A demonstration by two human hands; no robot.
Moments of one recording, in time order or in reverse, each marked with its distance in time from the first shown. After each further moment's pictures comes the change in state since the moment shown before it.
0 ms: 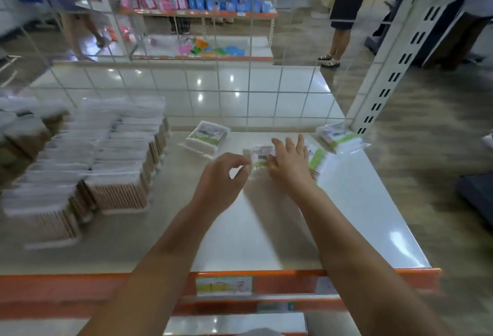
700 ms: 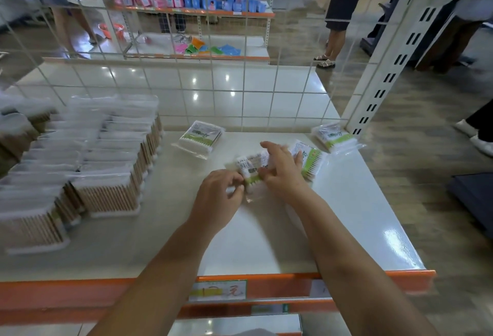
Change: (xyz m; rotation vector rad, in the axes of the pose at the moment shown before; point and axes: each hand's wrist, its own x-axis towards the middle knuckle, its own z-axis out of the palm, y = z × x) left_hand -0.015 -0.025 0.023 0.091 0.012 0.068; right_hand -0.019 0.001 -0.008 0.337 -0.019 -0.087
